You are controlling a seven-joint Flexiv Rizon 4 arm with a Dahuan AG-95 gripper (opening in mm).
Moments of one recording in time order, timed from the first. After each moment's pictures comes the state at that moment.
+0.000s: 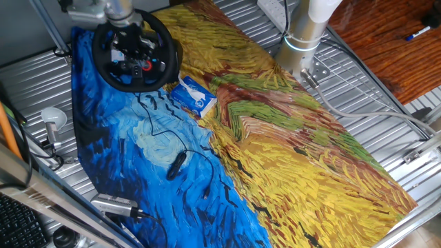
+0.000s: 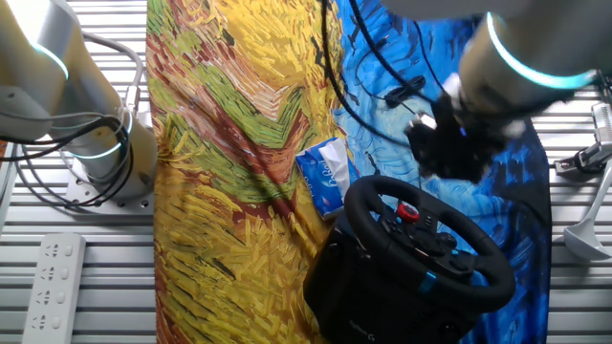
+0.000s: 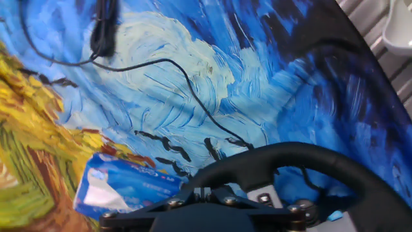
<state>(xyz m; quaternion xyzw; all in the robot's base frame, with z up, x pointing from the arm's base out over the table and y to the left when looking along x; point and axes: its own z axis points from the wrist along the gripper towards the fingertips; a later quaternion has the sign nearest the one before) 0.549 -0.118 0.209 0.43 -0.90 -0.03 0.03</state>
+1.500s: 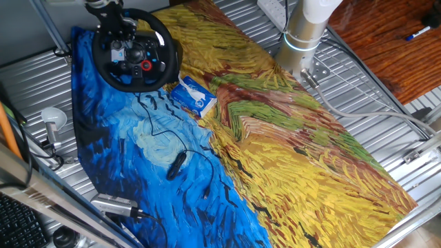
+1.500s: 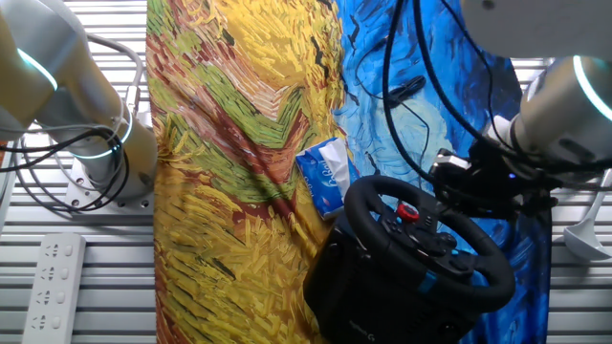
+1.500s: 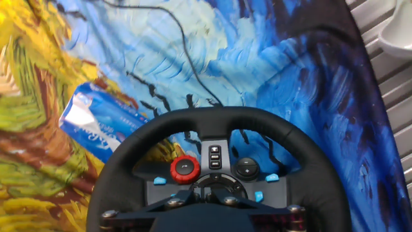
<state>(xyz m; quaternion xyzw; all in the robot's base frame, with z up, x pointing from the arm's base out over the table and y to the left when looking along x) 0.554 -0.167 0.234 0.51 -0.85 -0.04 0.08</state>
